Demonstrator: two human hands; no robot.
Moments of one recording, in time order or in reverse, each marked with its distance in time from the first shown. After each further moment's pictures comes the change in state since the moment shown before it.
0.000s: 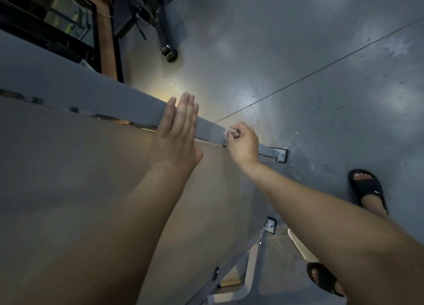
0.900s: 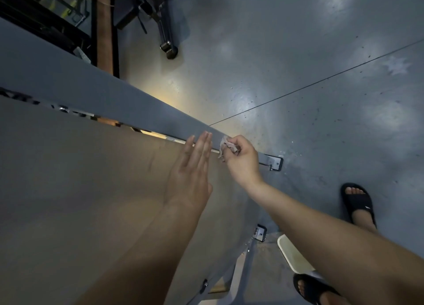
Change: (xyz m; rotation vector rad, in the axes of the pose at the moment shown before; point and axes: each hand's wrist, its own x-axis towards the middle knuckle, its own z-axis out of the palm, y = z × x) left_hand -0.020 0.059 0.007 -0.215 -0.124 0.124; right_hand 0.000 0.025 0.008 0.092 -0.132 0.024
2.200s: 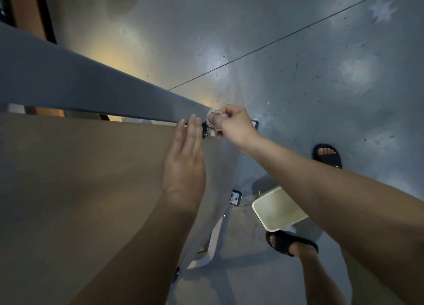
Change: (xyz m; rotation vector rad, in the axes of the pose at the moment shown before) left_hand 0.057 0.101 0.033 -0.096 -0.059 0.113; right_hand 0.071 0.067 -0.034 -0.003 -0.113 0.334
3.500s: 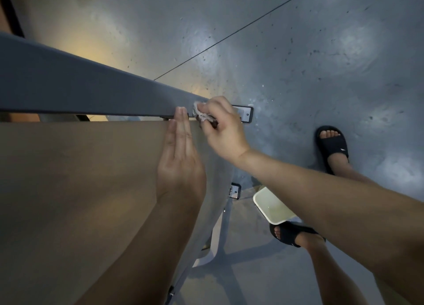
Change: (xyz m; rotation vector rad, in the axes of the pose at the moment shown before) left_hand 0.035 0.056 0.034 -0.046 0.029 -0.062; right_hand 0.024 0.089 0.006 -0.332 0.182 -0.786
